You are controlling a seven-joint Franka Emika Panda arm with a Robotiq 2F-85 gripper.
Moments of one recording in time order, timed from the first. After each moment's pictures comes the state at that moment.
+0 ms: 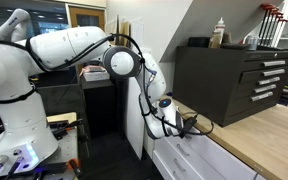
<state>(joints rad) -0.16 1.30 -0.07 -1.38 -1.08 3.45 -0.71</state>
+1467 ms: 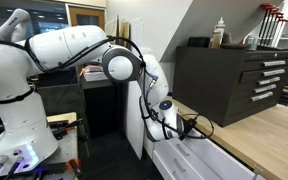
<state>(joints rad) -0.26 1.30 0.03 -1.40 -1.19 3.45 -0.73</state>
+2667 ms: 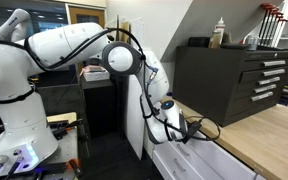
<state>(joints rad) -0.21 1.26 -0.10 -1.43 -1.15 3.46 -0.66</state>
